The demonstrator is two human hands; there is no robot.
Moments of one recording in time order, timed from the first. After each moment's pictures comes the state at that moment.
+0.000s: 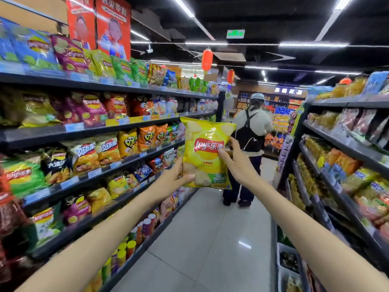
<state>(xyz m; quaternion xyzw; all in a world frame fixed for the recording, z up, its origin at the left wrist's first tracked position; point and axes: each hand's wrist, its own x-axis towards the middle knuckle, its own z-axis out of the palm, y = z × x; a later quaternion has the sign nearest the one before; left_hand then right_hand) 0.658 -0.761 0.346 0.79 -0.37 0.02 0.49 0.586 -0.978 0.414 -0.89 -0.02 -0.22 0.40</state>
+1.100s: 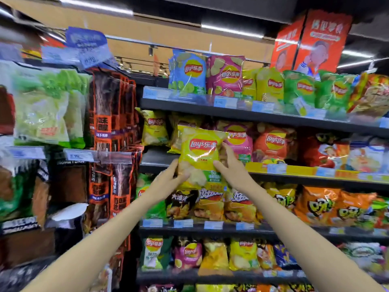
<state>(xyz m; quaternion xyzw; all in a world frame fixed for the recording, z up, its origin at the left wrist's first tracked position) 0.941 -0.465 0.343 0.86 0.13 0.29 0.40 1.083 -0.648 0.408 -0.77 -0.47 -0.02 0.42</state>
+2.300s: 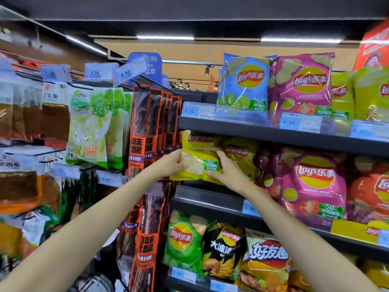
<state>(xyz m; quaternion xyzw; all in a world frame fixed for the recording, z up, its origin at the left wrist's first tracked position) 0.958 -0.277 0.423 0.87 0.32 0.27 0.25 1.151 -0.407 0.422 -0.62 -0.69 0.00 0.37</state>
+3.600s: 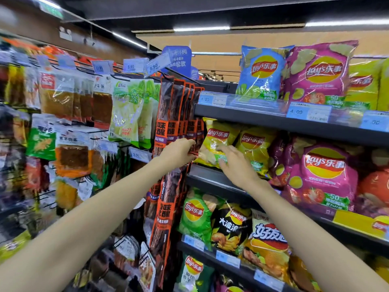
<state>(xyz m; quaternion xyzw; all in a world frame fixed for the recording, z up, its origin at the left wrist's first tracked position) 0.933 -0.335 0.421 0.87 0.42 0.25 -0.03 1.119 -0.448 0.416 -0.65 -0.70 -0.13 0.27</state>
